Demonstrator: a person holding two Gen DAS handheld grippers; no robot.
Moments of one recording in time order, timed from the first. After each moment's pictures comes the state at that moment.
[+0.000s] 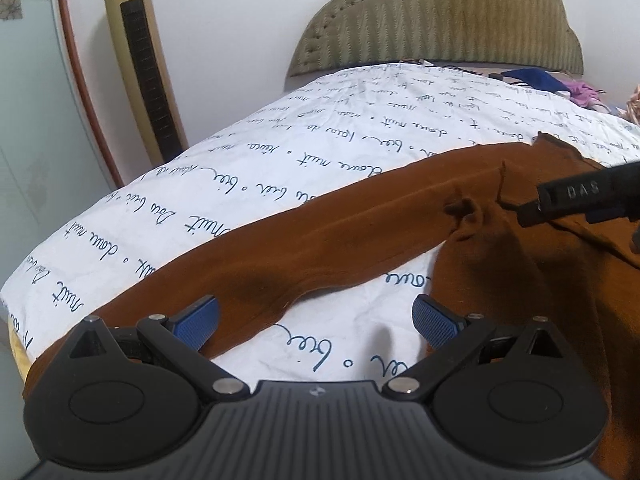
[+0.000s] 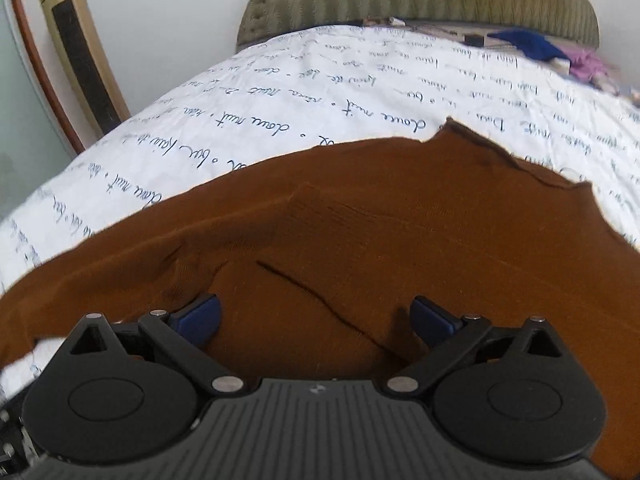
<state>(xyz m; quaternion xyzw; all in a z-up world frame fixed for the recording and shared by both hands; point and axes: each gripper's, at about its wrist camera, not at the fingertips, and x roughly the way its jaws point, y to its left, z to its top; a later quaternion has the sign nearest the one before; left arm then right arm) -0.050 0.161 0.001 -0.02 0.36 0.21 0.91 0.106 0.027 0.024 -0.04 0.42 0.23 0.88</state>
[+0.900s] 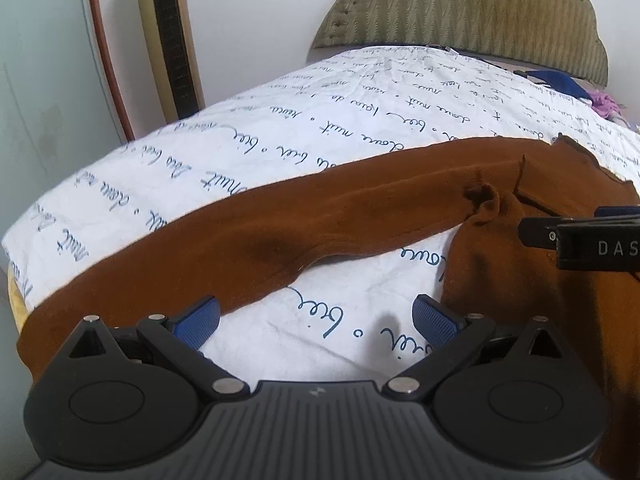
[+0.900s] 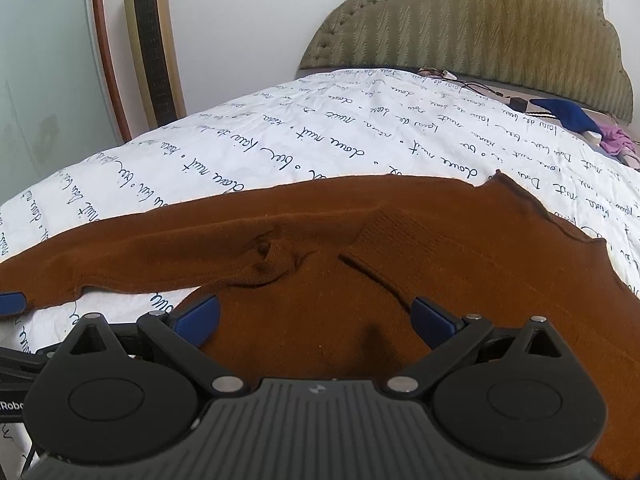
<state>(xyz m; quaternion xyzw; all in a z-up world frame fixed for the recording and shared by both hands) -0.057 0.171 -0.006 -0.08 0.38 0.23 0.89 0.060 0.053 0.038 -0.09 0.36 0.29 0.88</state>
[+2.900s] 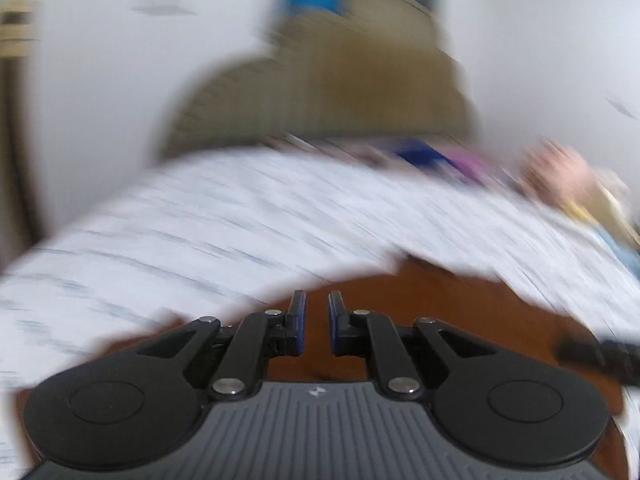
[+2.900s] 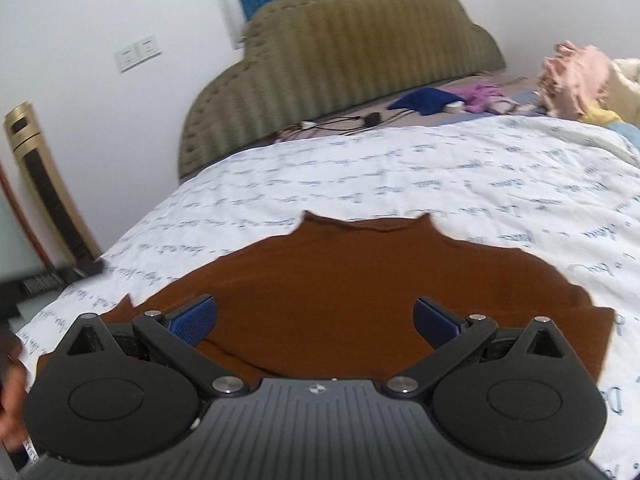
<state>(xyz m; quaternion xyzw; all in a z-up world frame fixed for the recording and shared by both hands) 0.062 0.092 0.039 -0.04 0.27 0.00 0.96 0.066 -0.122 0.059 0.11 0.30 0.15 0.94</state>
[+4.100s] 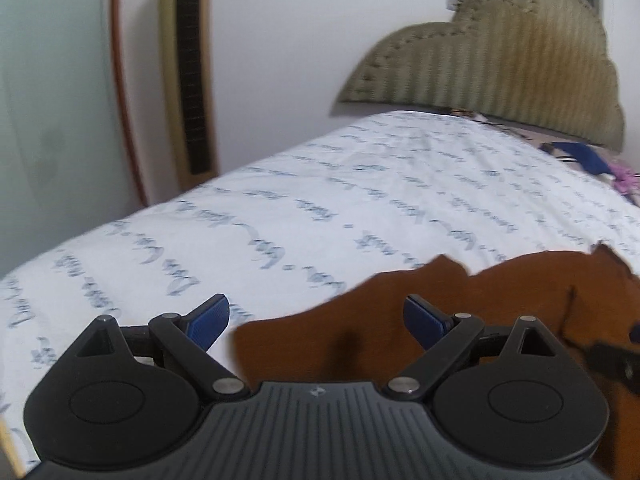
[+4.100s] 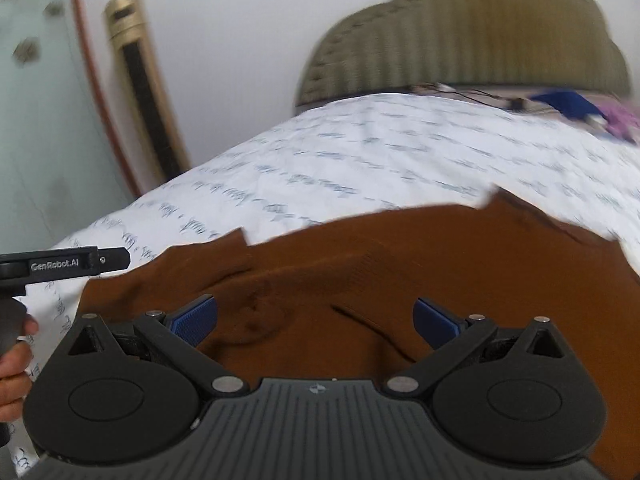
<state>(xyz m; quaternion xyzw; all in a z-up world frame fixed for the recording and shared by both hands) -0.010 0.266 0.029 -0.10 0.31 0.27 0.91 0.092 0.043 0.044 -0.01 0.33 0.32 0.88</state>
